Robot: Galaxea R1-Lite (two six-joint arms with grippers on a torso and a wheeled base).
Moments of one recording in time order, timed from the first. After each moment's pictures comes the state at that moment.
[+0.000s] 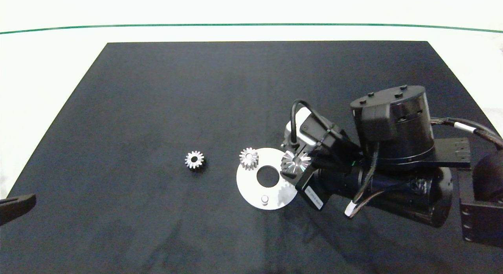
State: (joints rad) left arm -0.38 0.84 -1.14 0.66 -0.05 0.02; right arm 0.82 1.67 -1.07 -0.13 -0.25 -0.36
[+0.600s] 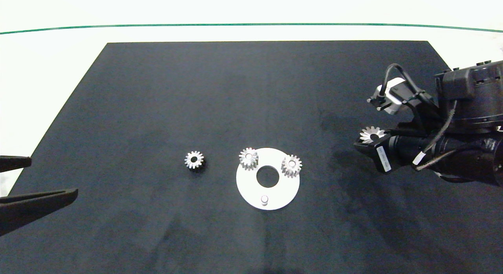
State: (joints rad) left arm -0.38 0.94 -1.14 0.65 -0.04 0.02; right arm 0.48 1.52 -1.04 0.00 -0.32 -0.21
